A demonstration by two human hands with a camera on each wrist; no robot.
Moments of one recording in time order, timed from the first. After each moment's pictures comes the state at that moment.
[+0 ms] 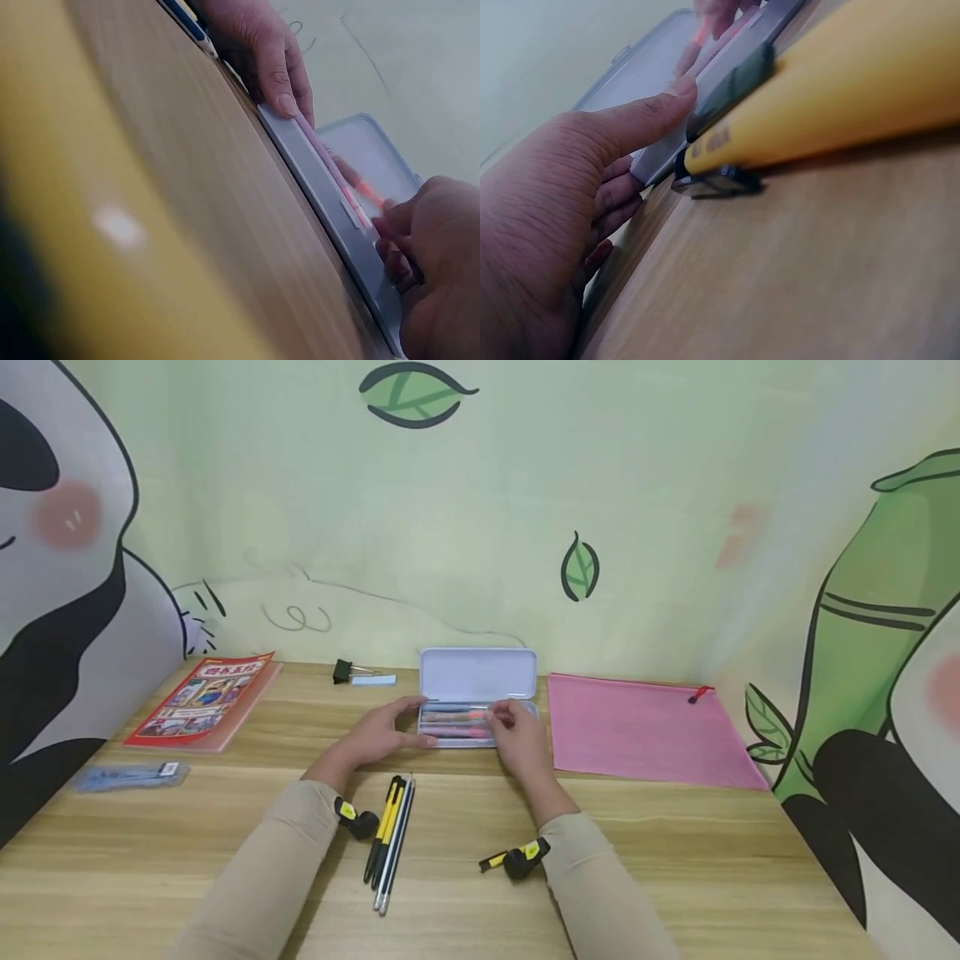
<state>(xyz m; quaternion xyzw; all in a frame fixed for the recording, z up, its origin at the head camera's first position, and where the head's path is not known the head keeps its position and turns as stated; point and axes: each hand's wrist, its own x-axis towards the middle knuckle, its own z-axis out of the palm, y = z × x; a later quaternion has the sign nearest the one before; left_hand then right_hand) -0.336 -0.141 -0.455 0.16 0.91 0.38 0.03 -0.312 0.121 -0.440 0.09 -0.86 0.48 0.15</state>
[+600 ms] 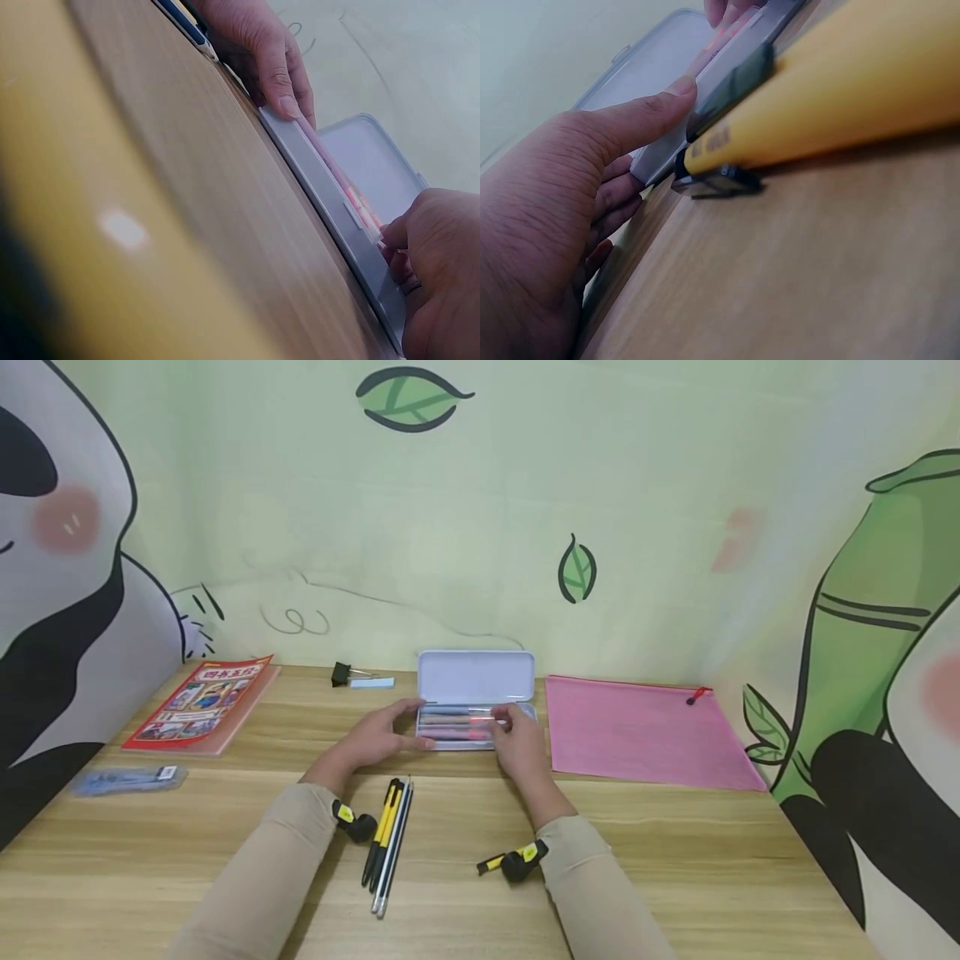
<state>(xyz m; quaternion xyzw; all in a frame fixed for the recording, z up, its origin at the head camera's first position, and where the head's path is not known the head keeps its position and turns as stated) -0.335 -0.141 -0.454 0.15 0.91 0.38 0.03 -0.312 0.120 -0.442 0.07 -0.89 0.43 0.16</state>
